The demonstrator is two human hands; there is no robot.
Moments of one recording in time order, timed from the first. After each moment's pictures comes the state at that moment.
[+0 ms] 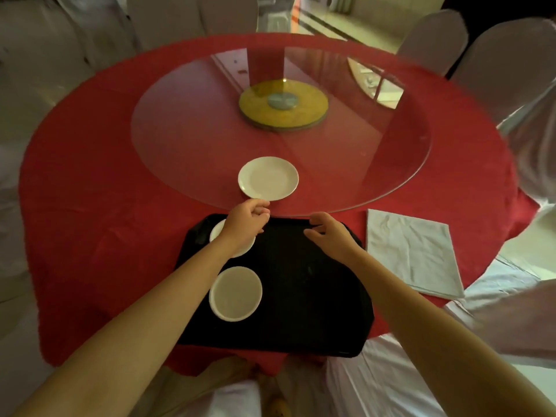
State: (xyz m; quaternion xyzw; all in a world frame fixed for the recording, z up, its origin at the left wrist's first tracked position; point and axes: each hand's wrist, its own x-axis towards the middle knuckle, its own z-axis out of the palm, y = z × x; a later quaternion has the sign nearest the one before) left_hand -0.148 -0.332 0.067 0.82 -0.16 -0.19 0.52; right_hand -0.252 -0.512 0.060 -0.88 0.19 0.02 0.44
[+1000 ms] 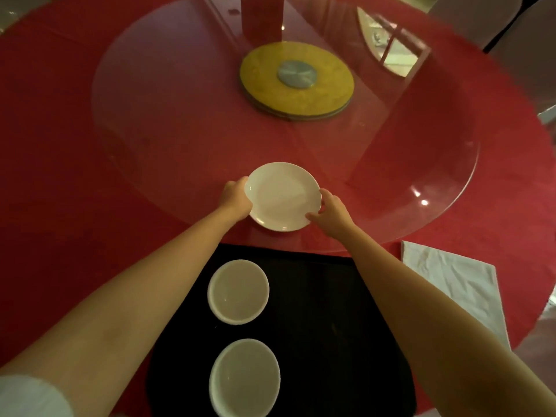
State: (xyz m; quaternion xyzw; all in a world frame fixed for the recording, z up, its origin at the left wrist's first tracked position) left_hand 0.043 -0.369 0.011 0.93 -0.11 -0.20 0.30; right_hand -0.060 -0.553 0.009 -0.88 0.27 0.08 0.38
